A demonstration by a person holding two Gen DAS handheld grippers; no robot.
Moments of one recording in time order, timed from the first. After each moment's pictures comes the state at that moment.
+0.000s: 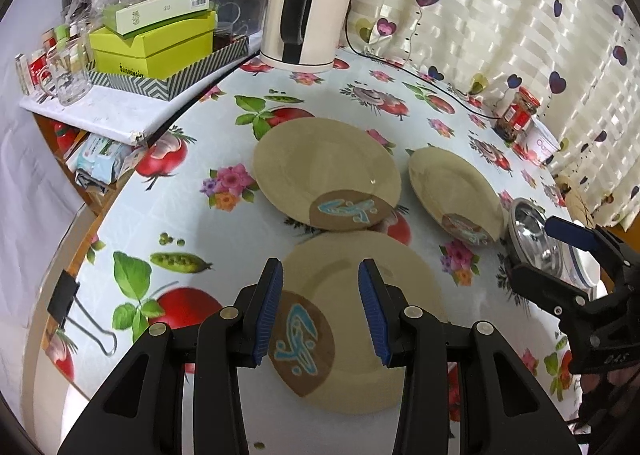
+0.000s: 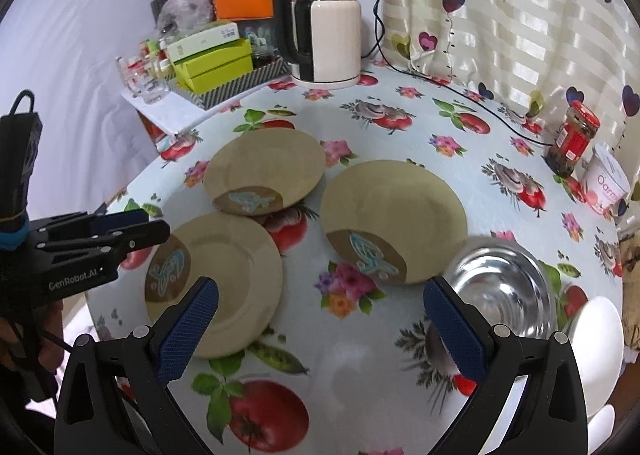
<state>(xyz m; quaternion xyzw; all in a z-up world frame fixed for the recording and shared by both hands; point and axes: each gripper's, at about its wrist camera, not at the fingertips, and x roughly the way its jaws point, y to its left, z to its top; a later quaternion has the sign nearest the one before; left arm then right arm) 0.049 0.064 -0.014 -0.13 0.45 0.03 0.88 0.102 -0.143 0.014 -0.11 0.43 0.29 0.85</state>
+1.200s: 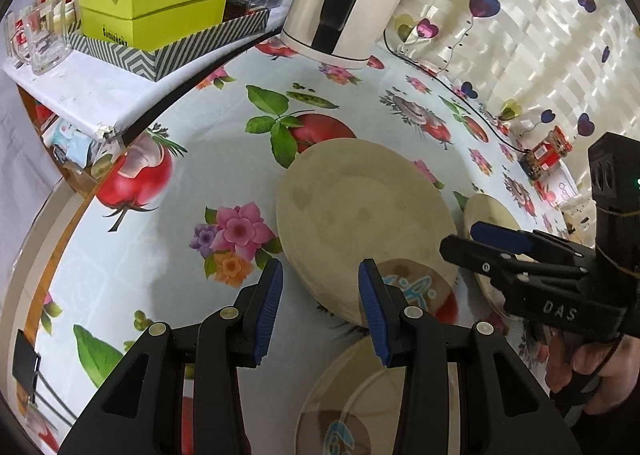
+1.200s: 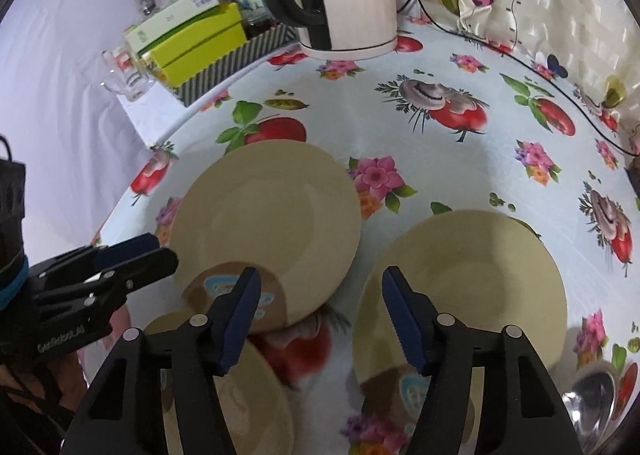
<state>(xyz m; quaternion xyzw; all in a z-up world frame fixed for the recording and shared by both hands) 0.126 0.120 -0.055 -0.20 0.47 0.02 0.86 0.225 -0.060 -0.042 -0.09 0.52 0.32 0.79</state>
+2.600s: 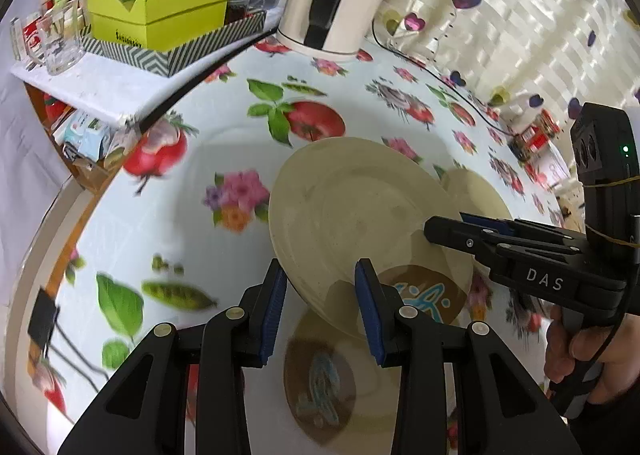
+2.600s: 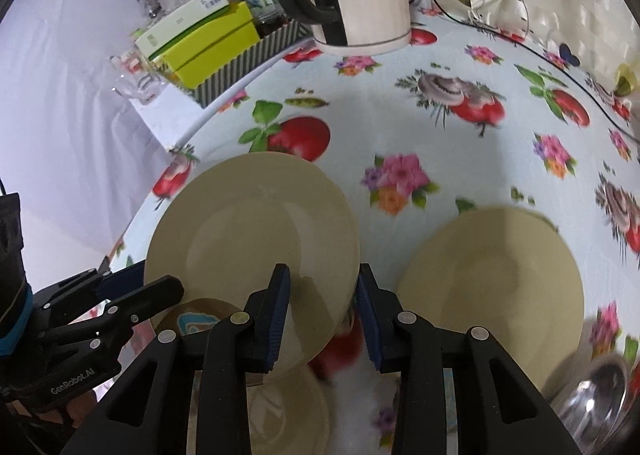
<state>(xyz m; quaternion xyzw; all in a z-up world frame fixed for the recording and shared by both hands) 0.083 0.100 -0.033 -0.19 0.48 0.02 0.86 0.205 -0.059 -0.033 -0.06 0.54 0.34 0.77</state>
